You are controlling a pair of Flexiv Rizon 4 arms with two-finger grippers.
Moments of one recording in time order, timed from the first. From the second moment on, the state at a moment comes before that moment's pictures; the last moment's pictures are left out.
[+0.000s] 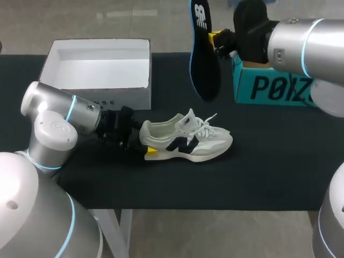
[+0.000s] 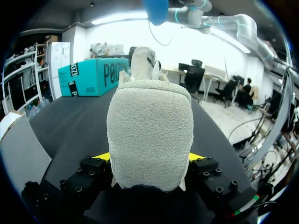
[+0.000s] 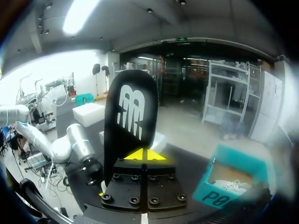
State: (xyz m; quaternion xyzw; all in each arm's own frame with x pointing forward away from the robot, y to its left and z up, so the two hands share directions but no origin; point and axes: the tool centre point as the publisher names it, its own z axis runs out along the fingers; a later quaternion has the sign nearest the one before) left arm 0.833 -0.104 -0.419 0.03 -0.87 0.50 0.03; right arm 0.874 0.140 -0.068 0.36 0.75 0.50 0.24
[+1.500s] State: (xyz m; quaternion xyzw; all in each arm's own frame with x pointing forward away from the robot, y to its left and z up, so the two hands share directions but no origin) left arm 0.833 -0.104 -0.419 0.03 -0.87 0.50 0.03; right arm 0.831 0.143 -0.047 0.44 0.70 0.49 0.26
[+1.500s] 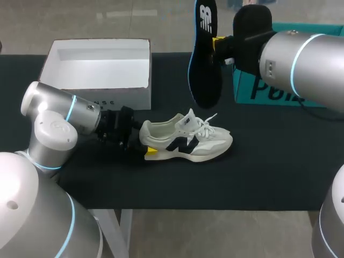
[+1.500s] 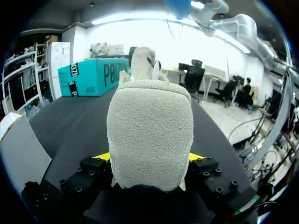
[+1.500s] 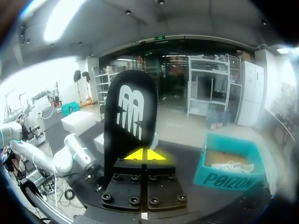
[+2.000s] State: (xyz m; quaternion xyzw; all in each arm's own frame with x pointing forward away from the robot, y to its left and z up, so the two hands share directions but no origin) left arm 0.833 -0.104 -0.419 0.03 -0.87 0.50 0.03; right arm 0.818 0.148 -0.045 0.48 0.67 0.49 0.27
